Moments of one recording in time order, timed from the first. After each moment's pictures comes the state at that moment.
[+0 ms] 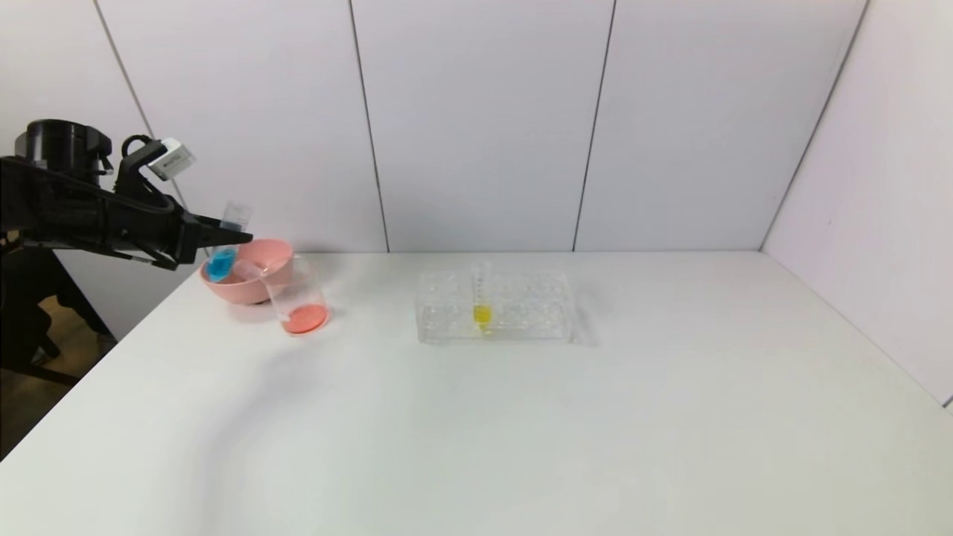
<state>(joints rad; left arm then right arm) 0.29 2.00 -1.66 0.29 -0.80 0.62 0.00 0.00 0.00 0.00 -0.04 0.08</state>
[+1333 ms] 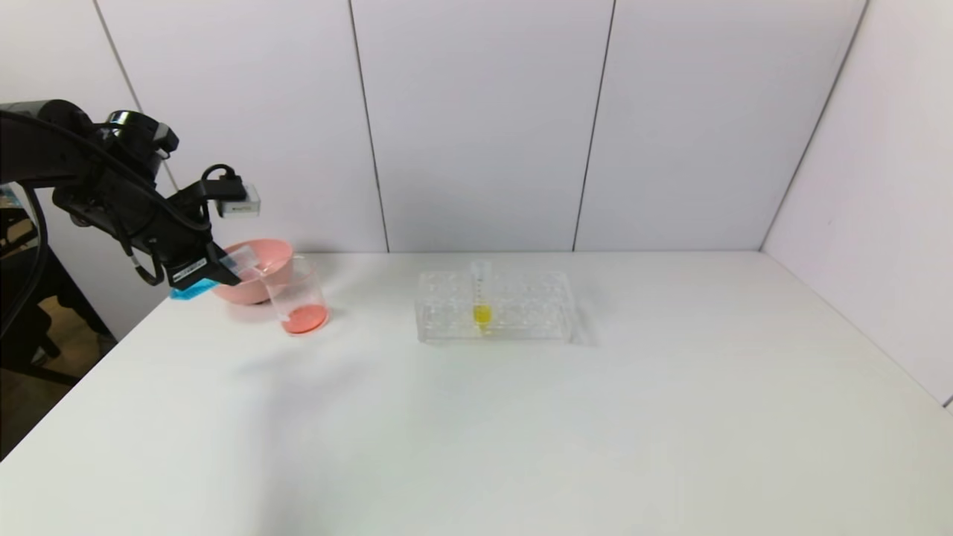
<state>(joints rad) 0.15 2.11 -2.01 0.87 -0.25 1.07 0.00 0.00 0.00 0.00 -0.04 0.08</state>
